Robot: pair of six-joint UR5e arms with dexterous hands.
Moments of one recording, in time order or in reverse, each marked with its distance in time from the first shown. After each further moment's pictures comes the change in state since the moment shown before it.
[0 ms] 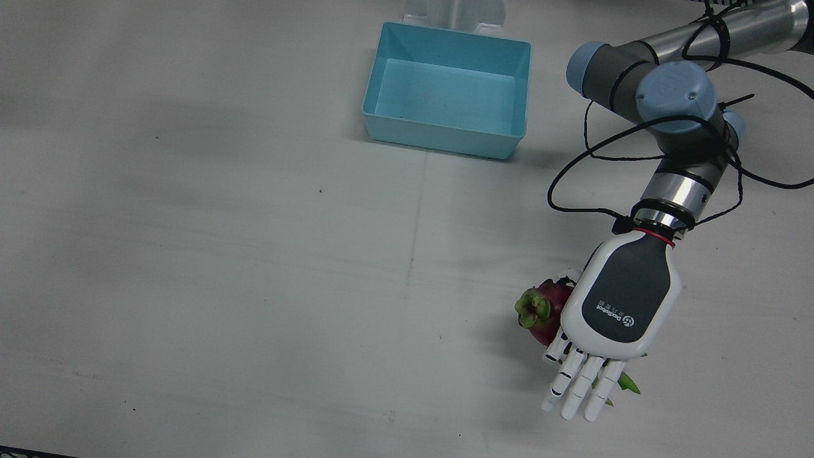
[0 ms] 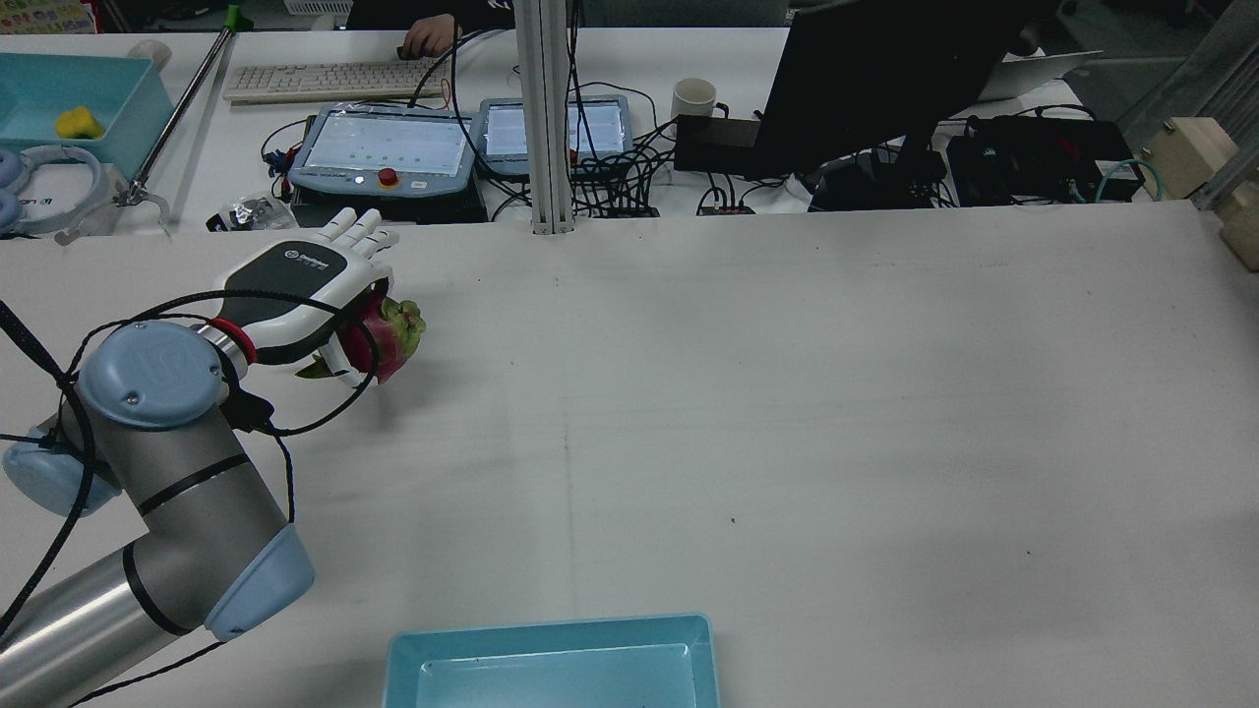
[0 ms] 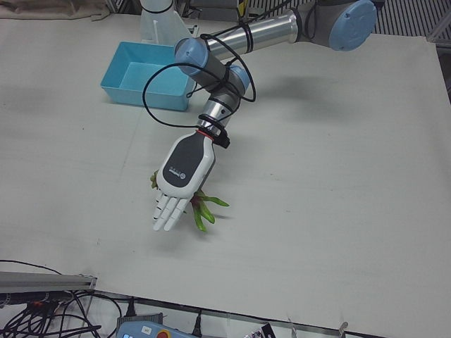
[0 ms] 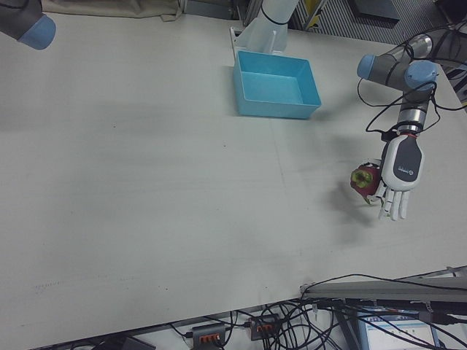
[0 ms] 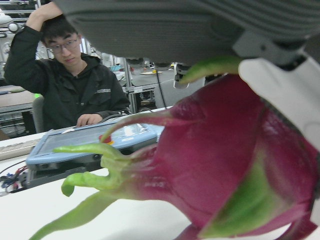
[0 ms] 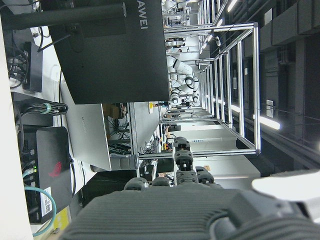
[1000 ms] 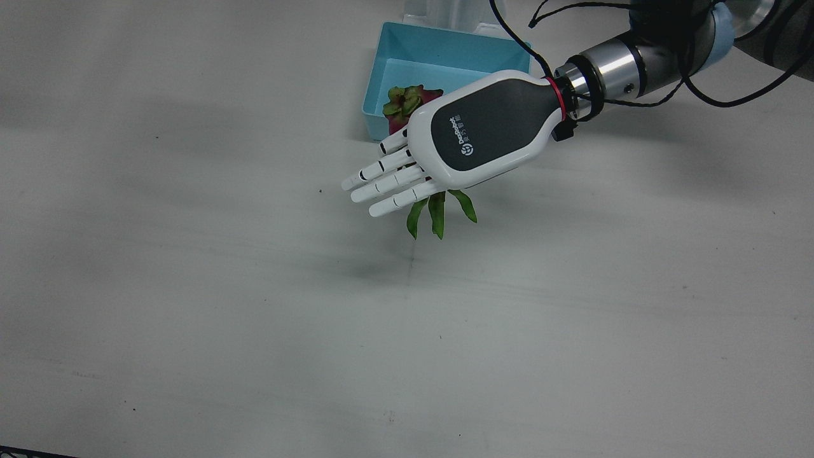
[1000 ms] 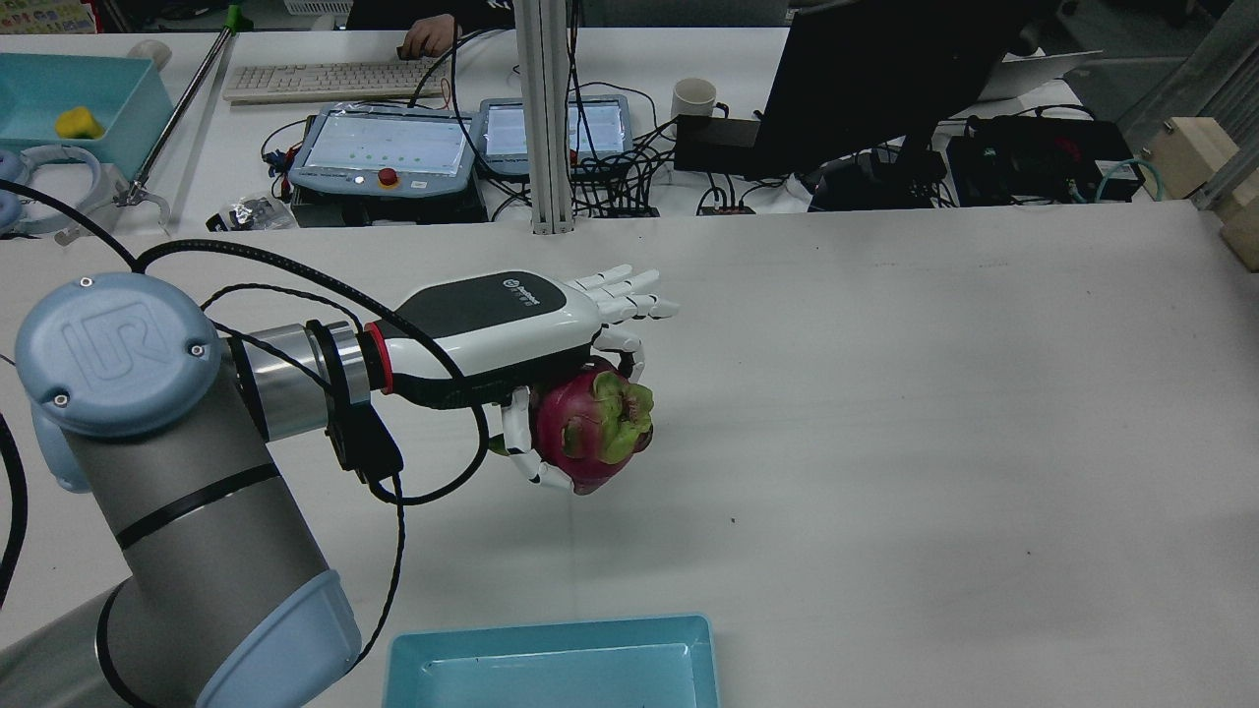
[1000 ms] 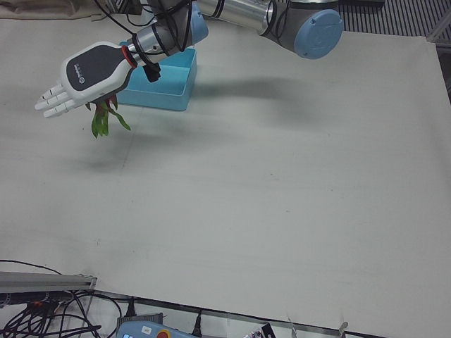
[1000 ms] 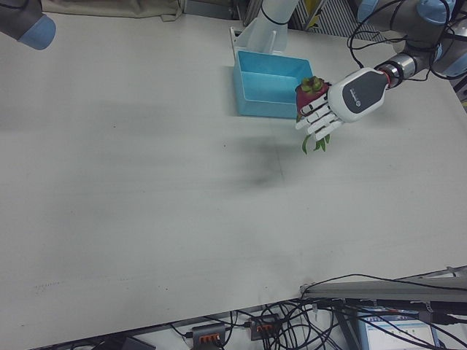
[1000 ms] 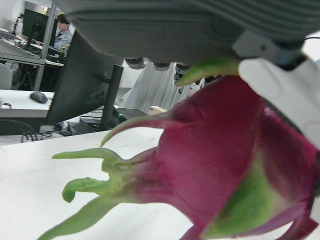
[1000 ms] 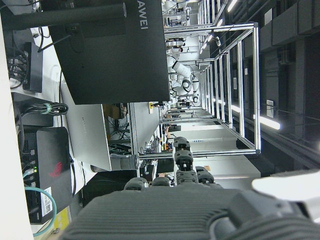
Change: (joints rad) left arm 0.061 -0.188 -0.259 0.051 0.509 -0.182; right arm 0.000 0.000 0.000 0.000 0.000 0.001
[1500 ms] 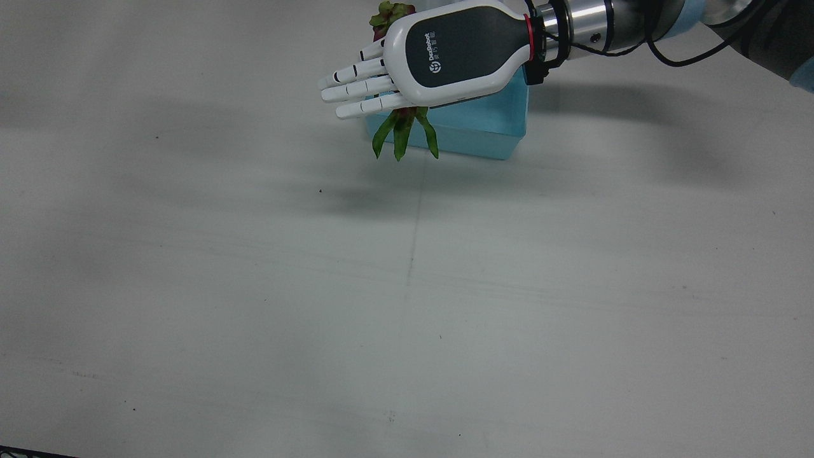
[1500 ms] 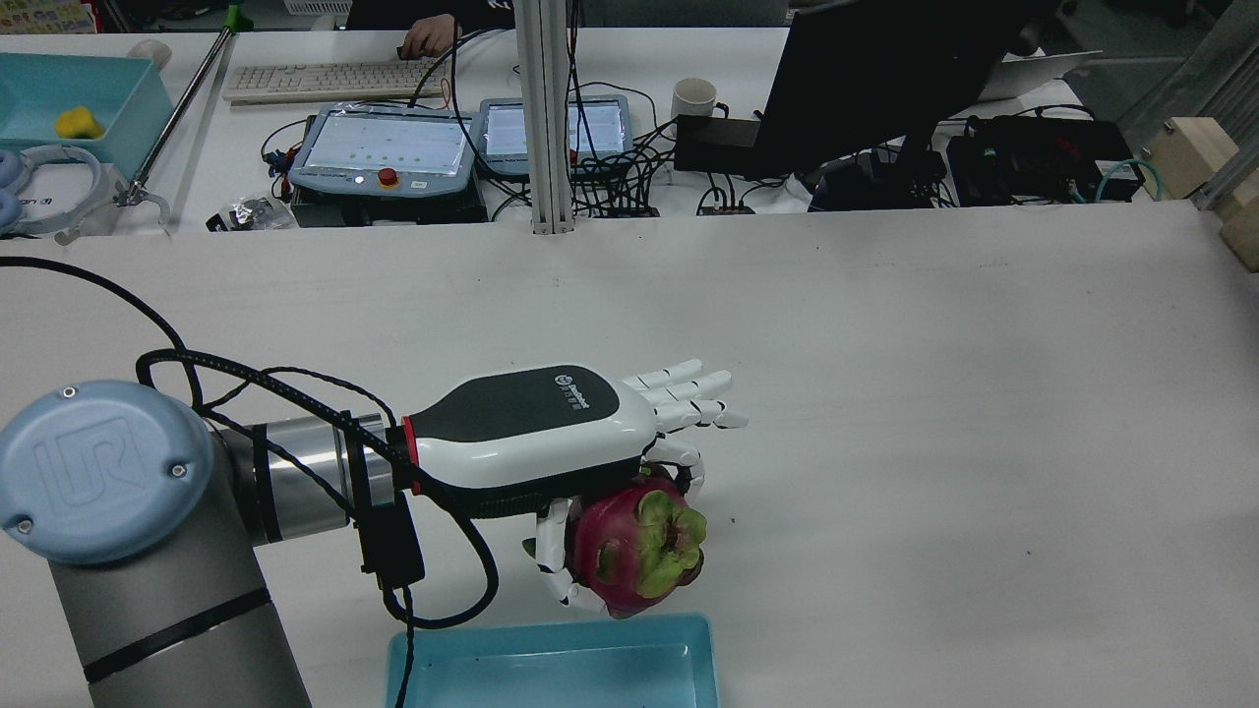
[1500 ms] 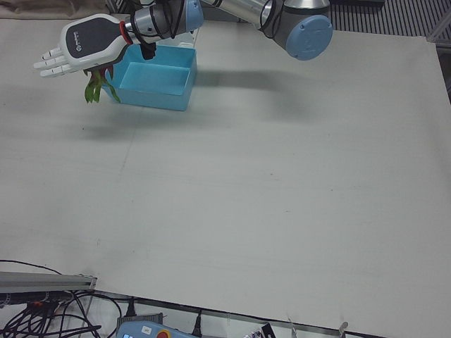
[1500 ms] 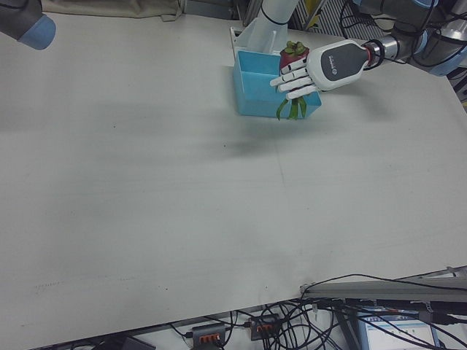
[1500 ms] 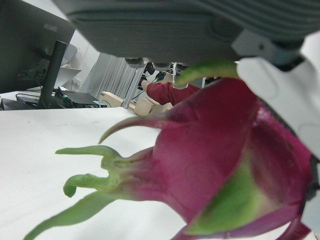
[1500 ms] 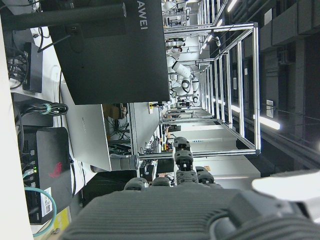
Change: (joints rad) left arm 0.115 0.030 -0.108 -0.016 0.044 -0.014; right arm 0.000 0.000 0.000 0.000 0.000 0.001
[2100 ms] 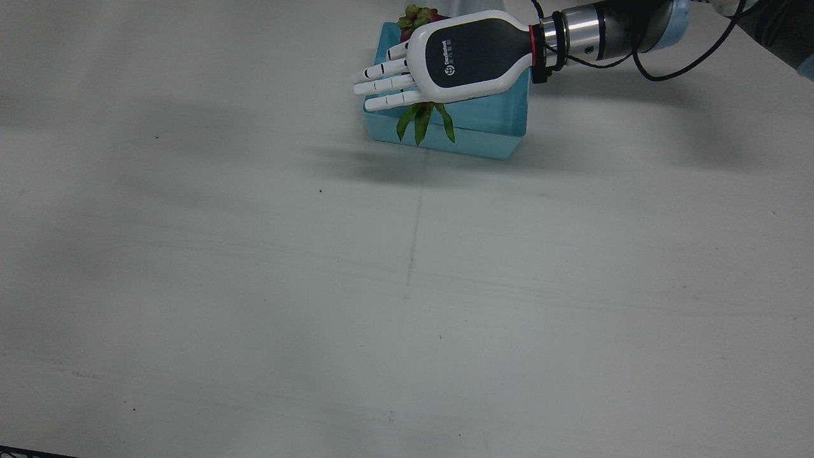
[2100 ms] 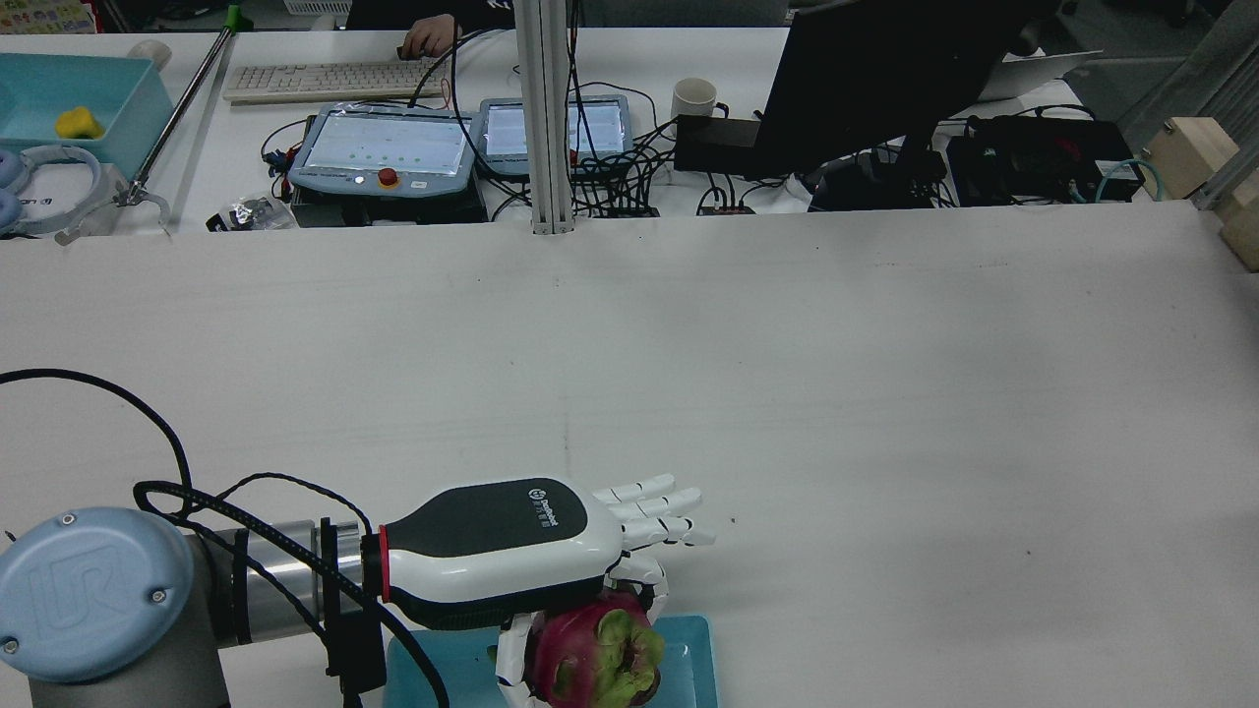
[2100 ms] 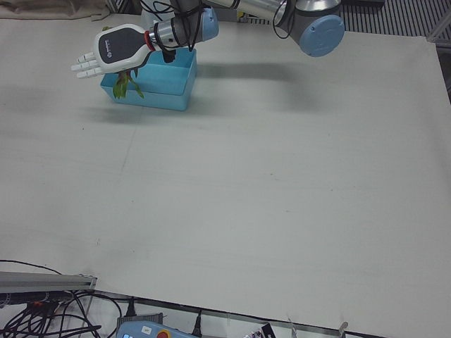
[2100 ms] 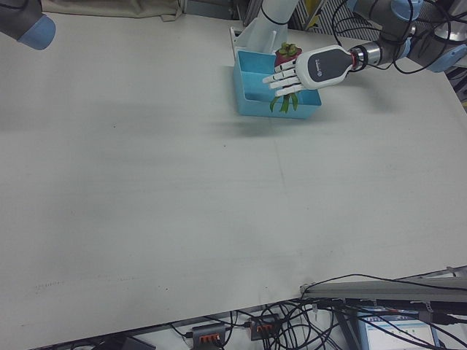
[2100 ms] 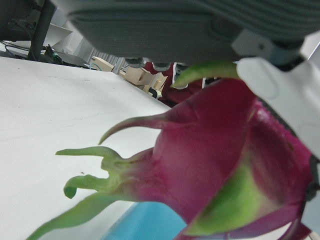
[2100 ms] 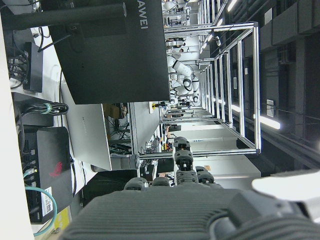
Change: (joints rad) left arm 0.101 0.157 -0.050 -0.071 0.001 -0.004; right arm 0.000 0.000 -0.001 0.000 0.000 0.001
